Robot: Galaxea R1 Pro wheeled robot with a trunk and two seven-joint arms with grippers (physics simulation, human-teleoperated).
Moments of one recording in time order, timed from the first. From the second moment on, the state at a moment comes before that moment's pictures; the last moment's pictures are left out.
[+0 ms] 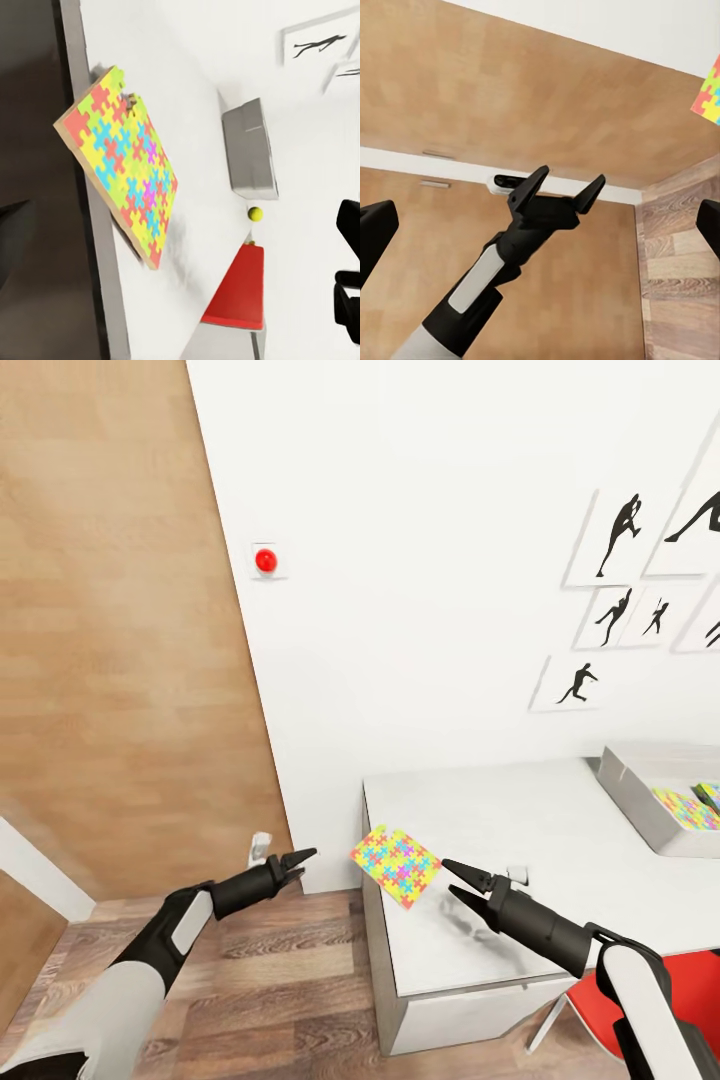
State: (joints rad) left arm -0.72 0.05 0.14 -0.52 0.45 0.60 -0.94; right arm -0.20 -0.09 -0.17 -1.58 -1.10 1.01 0.34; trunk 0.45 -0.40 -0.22
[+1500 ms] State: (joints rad) left arm -0.72 0.07 0.14 -0.52 0.45 0.60 -0.95; right arm -0.20 -0.09 -0.18 -1.58 -1.10 1.02 0.34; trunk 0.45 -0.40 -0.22
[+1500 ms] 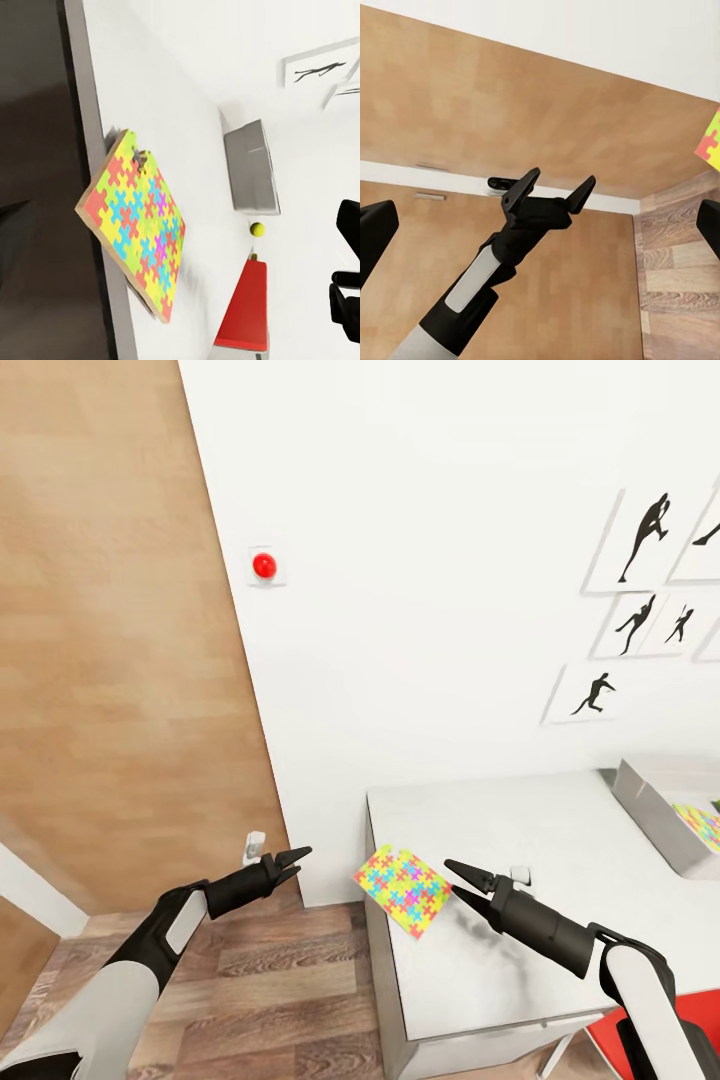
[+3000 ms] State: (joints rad) left arm -0.72 0.06 0.21 -0.52 0.45 0.61 -0.95; right arm -0.20 -0.16 -0.19 -1.58 -1.10 1.04 0.66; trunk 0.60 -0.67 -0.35
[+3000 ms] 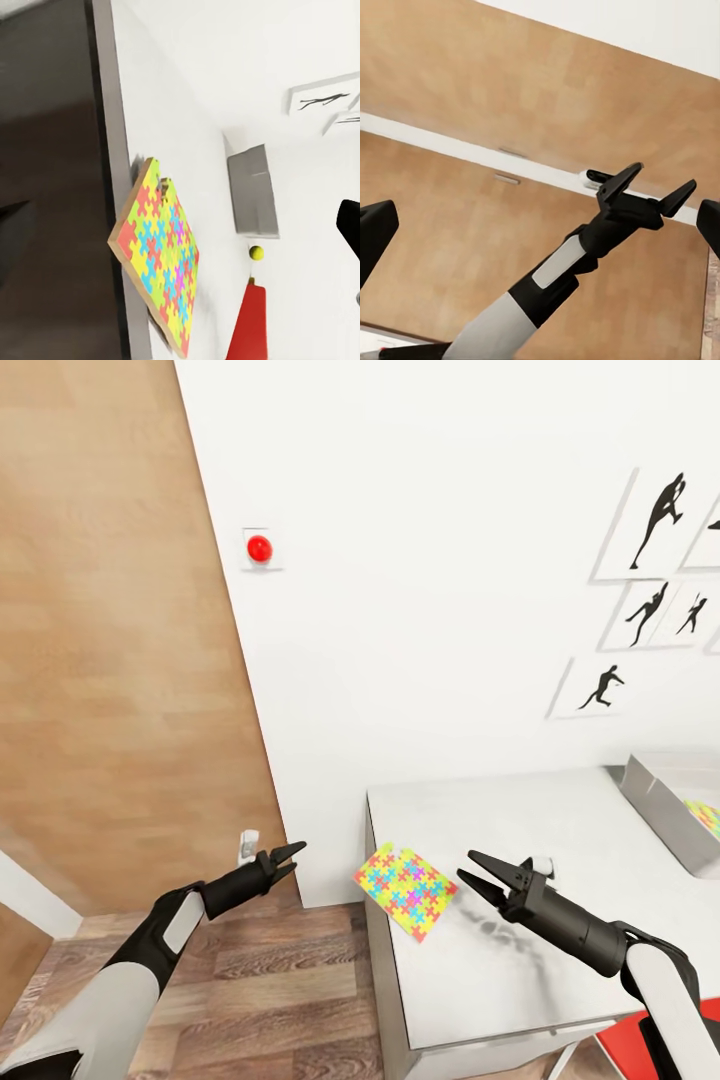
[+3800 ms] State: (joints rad) left arm -0.72 0.05 0.21 -0.42 0.45 0.59 -0.90; right arm -0.20 -0.16 -0.17 -1.58 -1.10 1.04 0.69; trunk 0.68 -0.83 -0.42
